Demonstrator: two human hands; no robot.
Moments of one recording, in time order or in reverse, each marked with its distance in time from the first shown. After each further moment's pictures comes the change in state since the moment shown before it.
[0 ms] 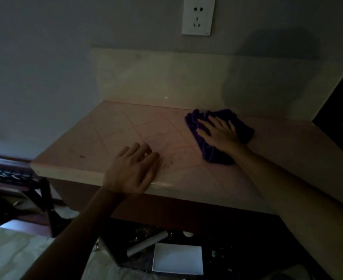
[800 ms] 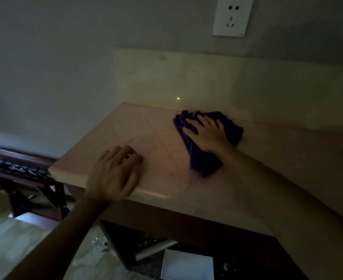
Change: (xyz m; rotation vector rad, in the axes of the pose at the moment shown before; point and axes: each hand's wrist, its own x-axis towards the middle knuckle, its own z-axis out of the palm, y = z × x) left_hand -0.035 -0.078 0.002 -0.009 0.028 -0.180; right_hand 0.055 -0.100 0.014 0.037 0.020 -0.108
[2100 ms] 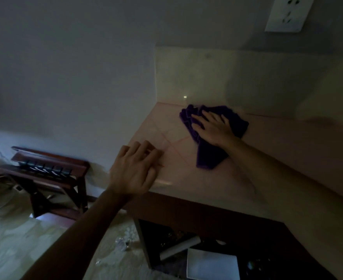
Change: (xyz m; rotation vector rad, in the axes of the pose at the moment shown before) left_hand -0.027 -0.101 -0.007 0.067 -0.107 -0.007; right_hand 0.035 -0.121 0.020 -0.030 -0.032 0.003
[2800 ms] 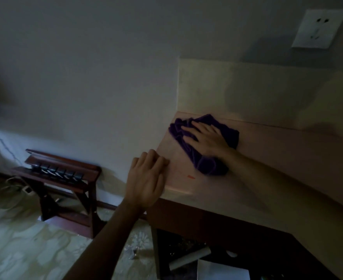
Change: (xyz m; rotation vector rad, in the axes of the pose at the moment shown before) left_hand -0.019 -0.037 0.016 -0.281 0.182 -0.093; right_hand 0.008 -0.085 0.009 0.017 -0.008 -0.180
